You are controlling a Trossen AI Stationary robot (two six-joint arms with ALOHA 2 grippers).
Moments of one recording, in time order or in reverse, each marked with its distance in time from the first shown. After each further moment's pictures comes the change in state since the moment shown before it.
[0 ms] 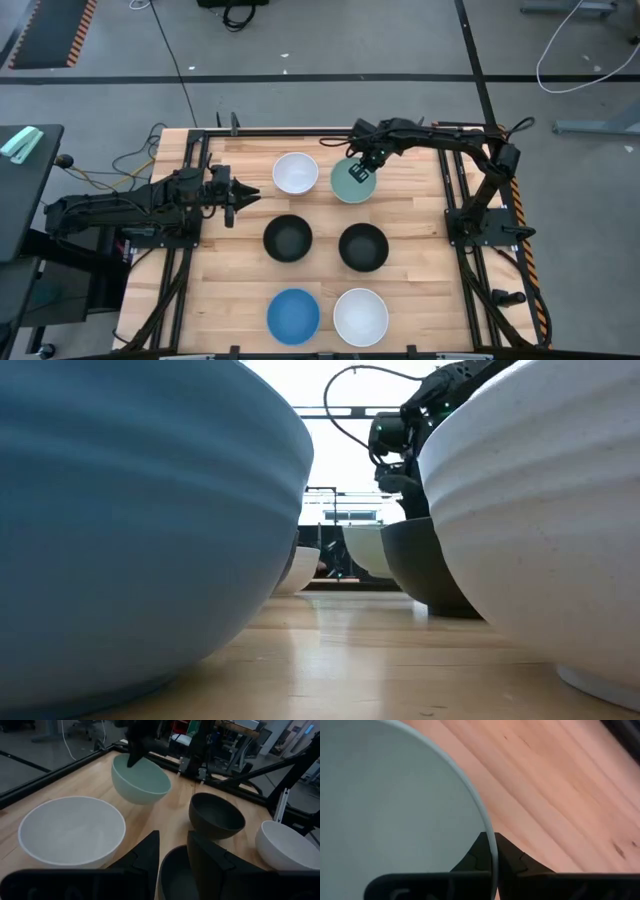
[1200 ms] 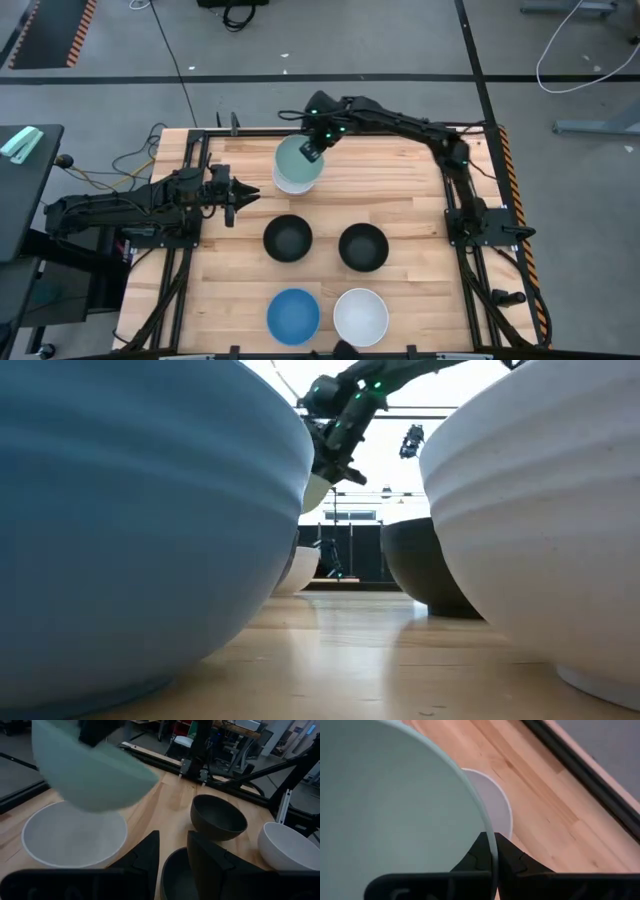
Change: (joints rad) left arm 0.001 0.000 0.000 0.008 -0.008 0.010; right arm 0.056 0.414 0.776 -0.062 -0.165 -0.028
